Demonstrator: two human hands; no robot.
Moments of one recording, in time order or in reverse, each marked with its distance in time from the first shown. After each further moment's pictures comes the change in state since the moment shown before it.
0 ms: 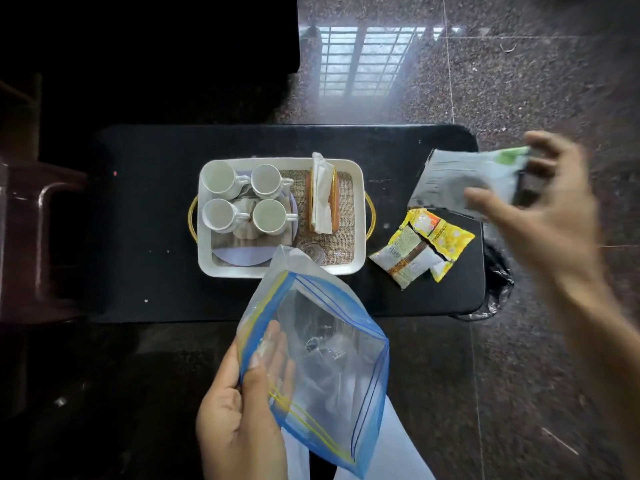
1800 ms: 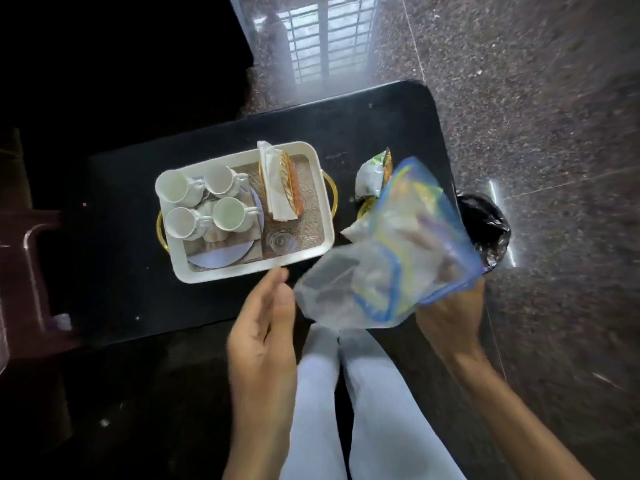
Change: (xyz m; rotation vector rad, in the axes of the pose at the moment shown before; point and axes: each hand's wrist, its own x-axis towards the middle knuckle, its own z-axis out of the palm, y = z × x) left_hand 0.001 -0.045 0.049 0.485 -0.366 0.227; right_hand -0.136 0.025 0.029 0.607 0.036 0.412
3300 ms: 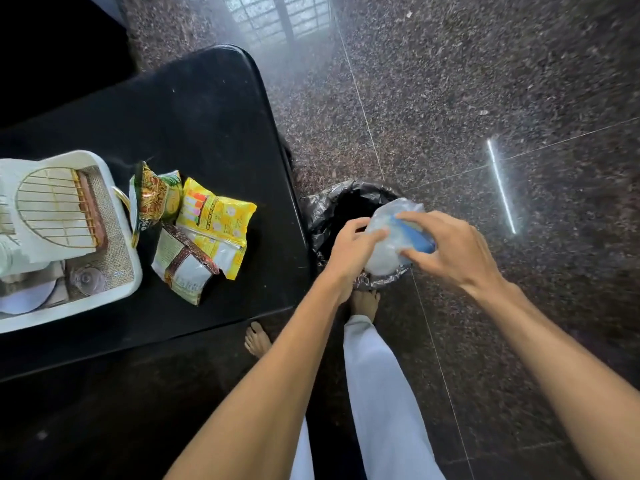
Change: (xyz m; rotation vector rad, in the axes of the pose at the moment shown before) left_hand 0.115 -0.181 0.458 0.402 -0.436 -0.438; right_hand 0.265 0.145 -0.347 -1.016 -0.359 -0.249
